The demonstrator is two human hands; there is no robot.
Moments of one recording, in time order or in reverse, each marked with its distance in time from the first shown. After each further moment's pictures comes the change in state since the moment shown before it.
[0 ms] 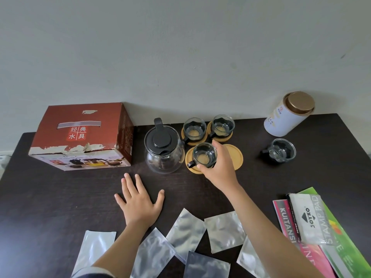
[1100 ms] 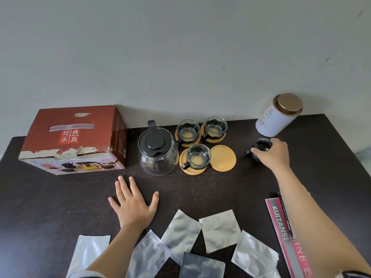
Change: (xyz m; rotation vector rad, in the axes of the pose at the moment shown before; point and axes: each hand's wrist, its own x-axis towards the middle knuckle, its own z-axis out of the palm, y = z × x) left_hand -0.001 0.000 0.000 0.002 0.008 0.010; right_hand 0.044 0.077 -0.131 -0.254 0.174 0.572
